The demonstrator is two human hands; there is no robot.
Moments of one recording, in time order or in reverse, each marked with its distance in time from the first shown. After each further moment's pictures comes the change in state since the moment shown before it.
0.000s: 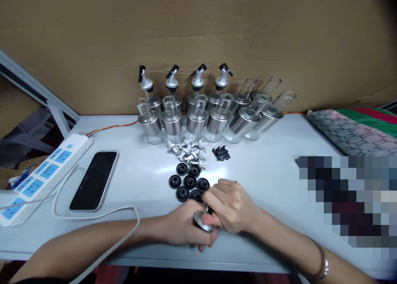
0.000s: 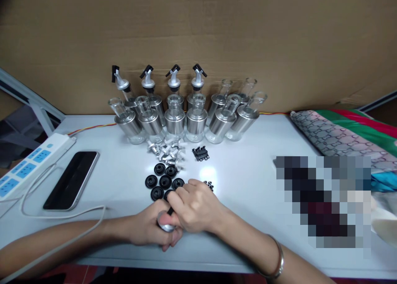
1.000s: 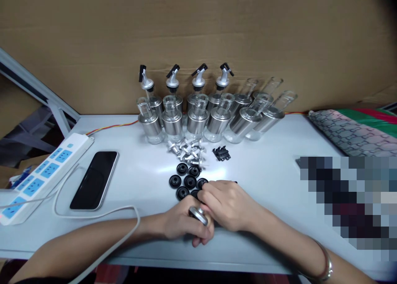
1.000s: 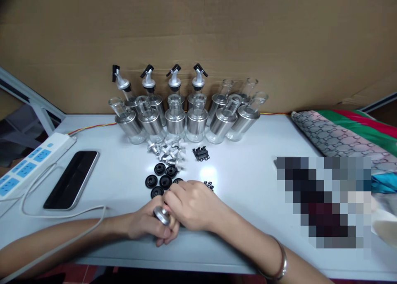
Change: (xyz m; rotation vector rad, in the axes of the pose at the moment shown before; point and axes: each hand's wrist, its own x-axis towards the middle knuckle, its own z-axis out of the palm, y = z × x) left_hand 0.001 -0.012 -0.010 -0.158 -0.033 0.099; right_hand 0.001 0.004 -0.003 0.101 -0.161 -0.030
